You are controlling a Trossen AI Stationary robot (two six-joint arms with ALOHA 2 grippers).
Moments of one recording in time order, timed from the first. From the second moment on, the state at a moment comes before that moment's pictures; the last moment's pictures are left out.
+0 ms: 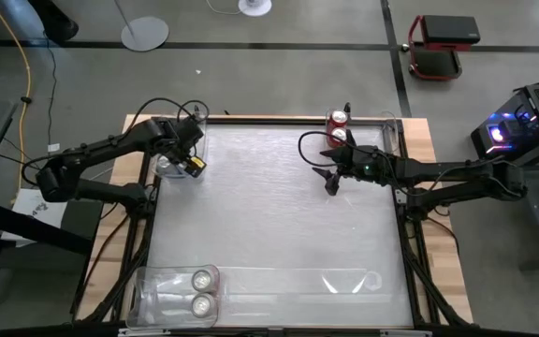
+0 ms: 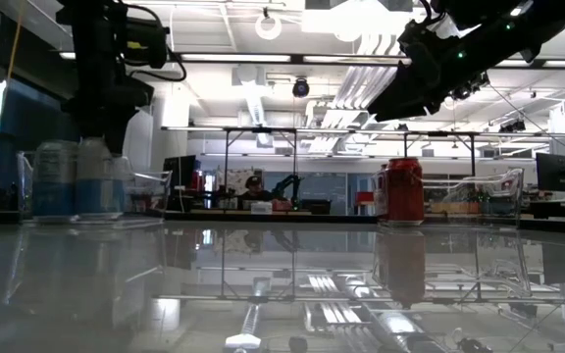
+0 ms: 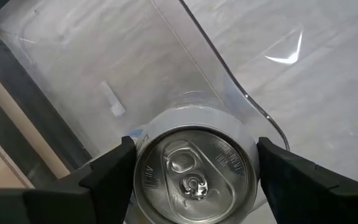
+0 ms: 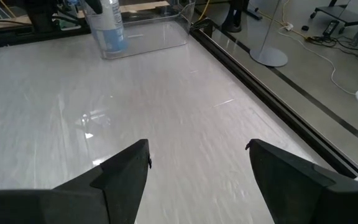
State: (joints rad) left arm 0.60 1.17 0.91 -1.11 -0.15 -0.31; right arm -0.21 1.04 0.57 0.03 0.23 0.06
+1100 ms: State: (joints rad) left arm 0.55 0.78 1.04 -0.92 -0.23 -0.23; right arm -0.21 0.84 0.58 0.00 0.12 0.08
